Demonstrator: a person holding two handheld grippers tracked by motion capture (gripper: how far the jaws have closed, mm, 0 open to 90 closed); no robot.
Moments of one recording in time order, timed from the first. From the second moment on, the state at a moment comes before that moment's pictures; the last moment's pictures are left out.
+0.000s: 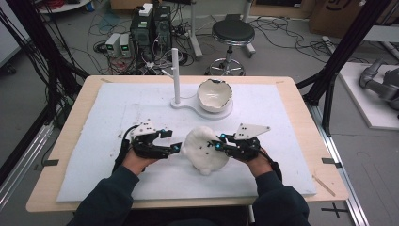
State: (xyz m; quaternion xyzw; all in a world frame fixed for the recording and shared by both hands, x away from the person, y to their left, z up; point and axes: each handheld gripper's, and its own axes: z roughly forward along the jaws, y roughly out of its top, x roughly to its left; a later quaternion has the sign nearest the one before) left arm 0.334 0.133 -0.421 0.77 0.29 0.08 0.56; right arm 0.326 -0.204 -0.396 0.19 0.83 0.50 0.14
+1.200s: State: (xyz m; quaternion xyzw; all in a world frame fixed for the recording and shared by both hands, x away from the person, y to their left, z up) left arm 0.329 0.121 -0.424 0.77 0.28 0.07 0.57; right arm 0.339 -0.211 -0.403 0.29 0.77 0.56 0.06
